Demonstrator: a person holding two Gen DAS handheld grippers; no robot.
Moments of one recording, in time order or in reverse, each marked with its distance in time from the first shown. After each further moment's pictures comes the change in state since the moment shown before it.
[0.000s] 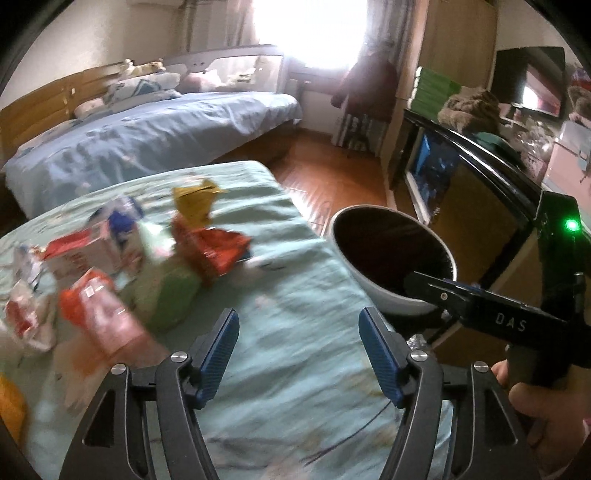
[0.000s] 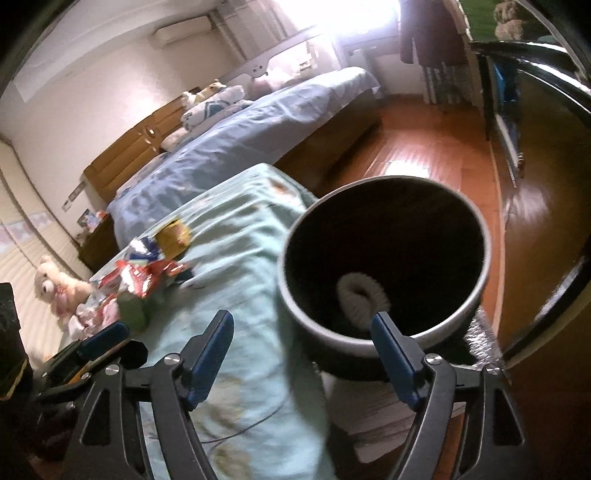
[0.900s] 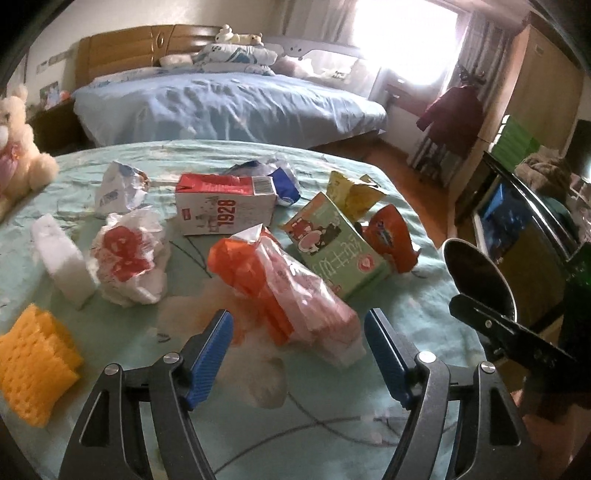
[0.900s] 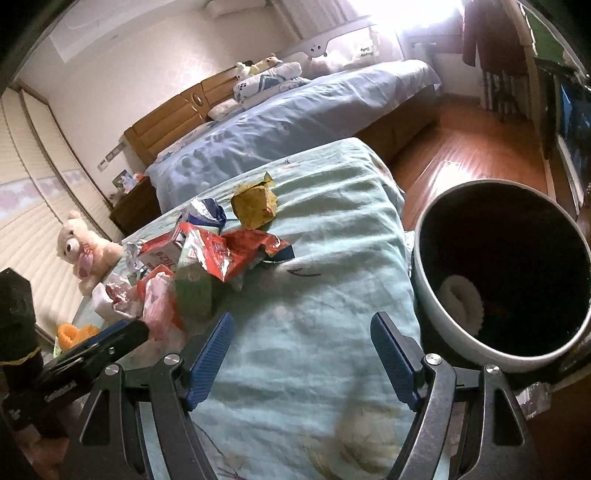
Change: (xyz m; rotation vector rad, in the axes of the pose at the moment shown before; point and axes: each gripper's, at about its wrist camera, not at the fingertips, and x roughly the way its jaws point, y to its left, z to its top) left arm -0.042 0.073 -0.011 -0.294 0.018 0.141; right arm 0.046 0.080 -0.002 -0.129 0.060 0.120
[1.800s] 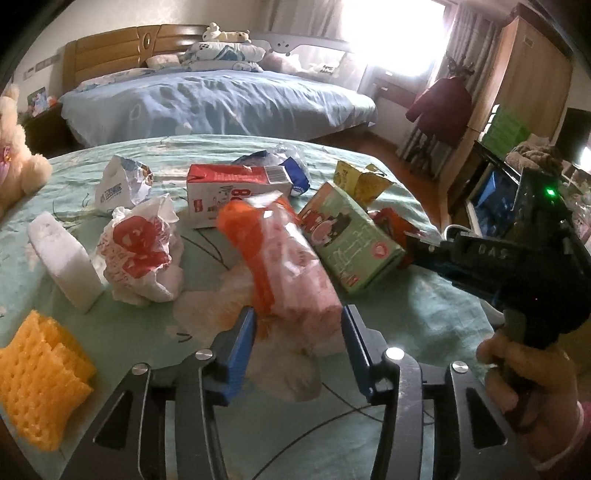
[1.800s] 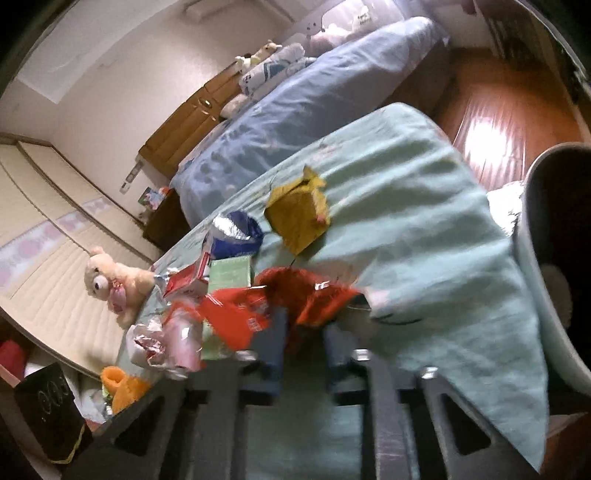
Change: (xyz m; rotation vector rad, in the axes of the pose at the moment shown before) left arm 0.005 0.027 -0.002 0.041 0.007 -0.022; right arm 0.064 0.018 0.026 0.152 0.075 0.197
